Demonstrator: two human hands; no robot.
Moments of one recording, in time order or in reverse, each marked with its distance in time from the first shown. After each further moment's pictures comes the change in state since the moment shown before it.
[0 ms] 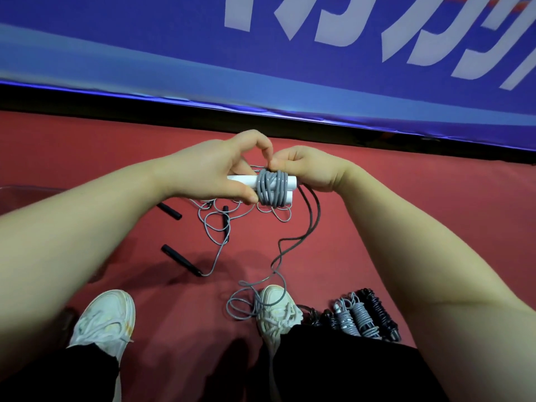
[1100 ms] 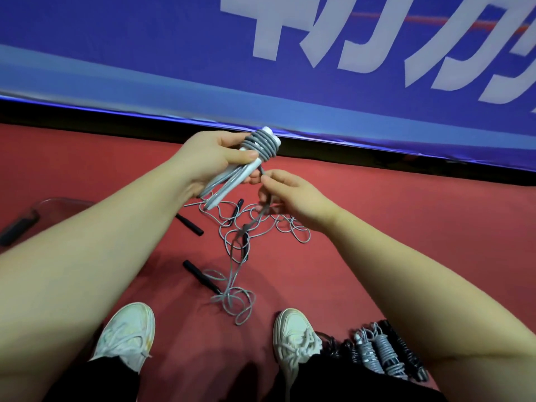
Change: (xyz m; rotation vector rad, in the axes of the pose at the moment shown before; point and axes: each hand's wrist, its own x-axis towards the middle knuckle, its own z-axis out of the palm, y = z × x) left_hand 0.005 -0.014 -0.027 -0.779 0.507 -0.254; right_hand 0.029 -0.007 0.050 0.277 0.189 -0.014
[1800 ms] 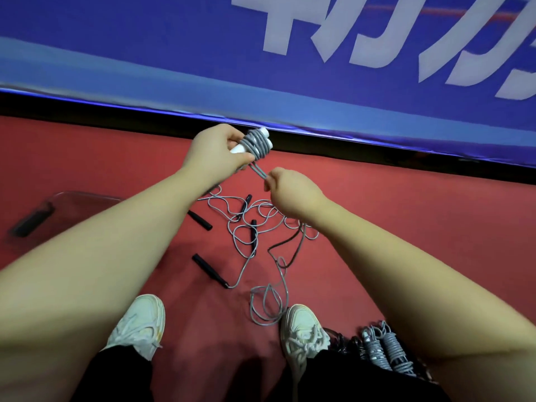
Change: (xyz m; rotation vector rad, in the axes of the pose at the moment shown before) left_hand 0.014 -0.020 -0.015 0.777 0.364 0.194; right_hand 0.018 -0.009 0.023 -1.037 0.204 0.079
